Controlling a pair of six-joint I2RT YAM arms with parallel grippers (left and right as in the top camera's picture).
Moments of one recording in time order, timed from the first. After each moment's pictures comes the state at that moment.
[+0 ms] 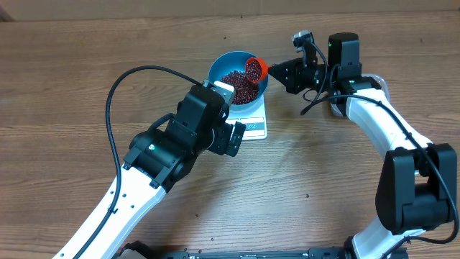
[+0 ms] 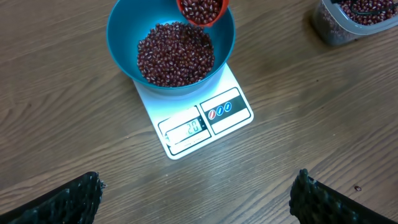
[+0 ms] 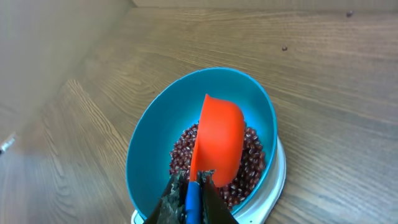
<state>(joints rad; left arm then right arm) -0.60 1.28 1.24 -0.82 -0.09 -0.18 0.12 1.83 1.26 -0.12 -0.79 0.01</state>
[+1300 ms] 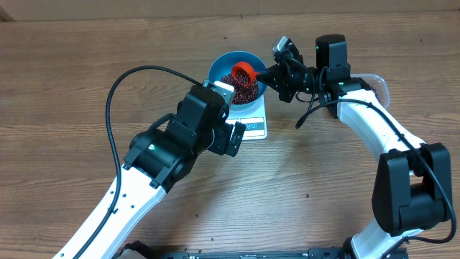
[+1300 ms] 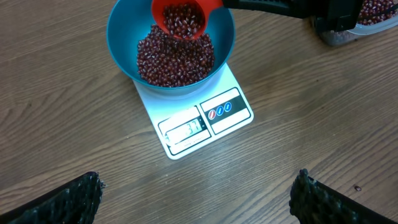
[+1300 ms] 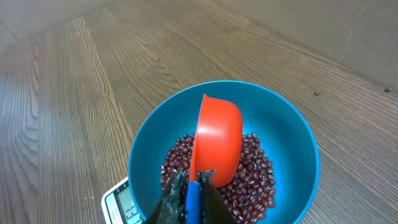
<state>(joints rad) -0.60 1.28 1.24 -0.82 -0.09 -0.18 0.18 1.83 1.26 -0.12 -0.82 -0.38</state>
